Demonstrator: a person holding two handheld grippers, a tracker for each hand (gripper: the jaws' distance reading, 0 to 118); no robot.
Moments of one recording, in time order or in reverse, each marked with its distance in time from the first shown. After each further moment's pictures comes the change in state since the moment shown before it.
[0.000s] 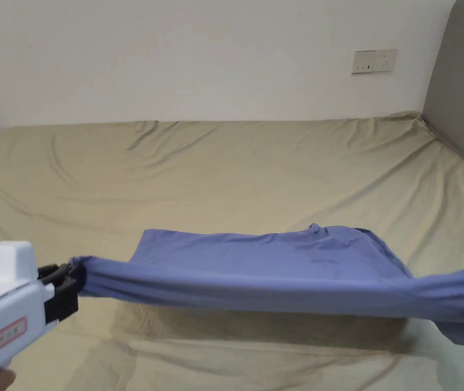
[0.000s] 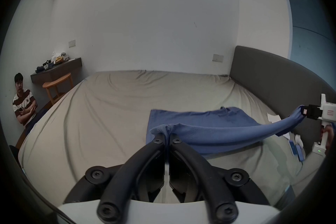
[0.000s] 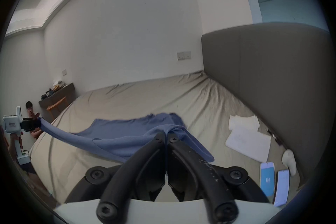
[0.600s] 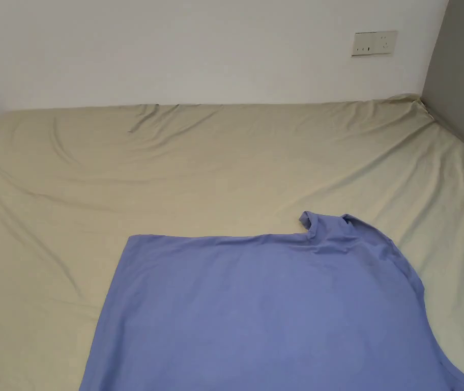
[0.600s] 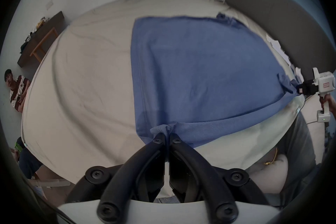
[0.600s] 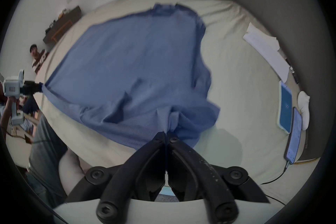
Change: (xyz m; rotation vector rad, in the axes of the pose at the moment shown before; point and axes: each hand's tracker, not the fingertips) left arm -0.013 -0.186 -0.009 -0.614 -0.049 -0.121; right arm 0.027 -0.176 -0.027 -0.720 0.081 0.222
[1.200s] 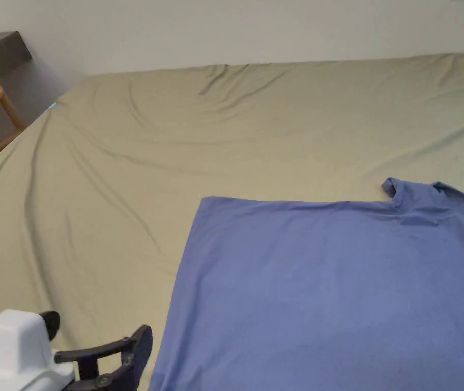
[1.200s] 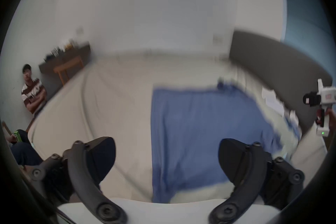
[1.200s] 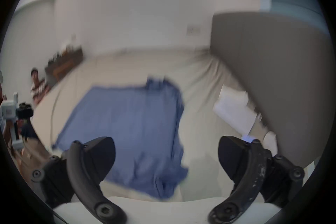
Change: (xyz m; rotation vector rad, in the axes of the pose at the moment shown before) left arm 0.015 -0.001 0.197 0.721 0.103 0.154; right arm -0.014 0.027 0.204 0.752 -0.147 -0.111
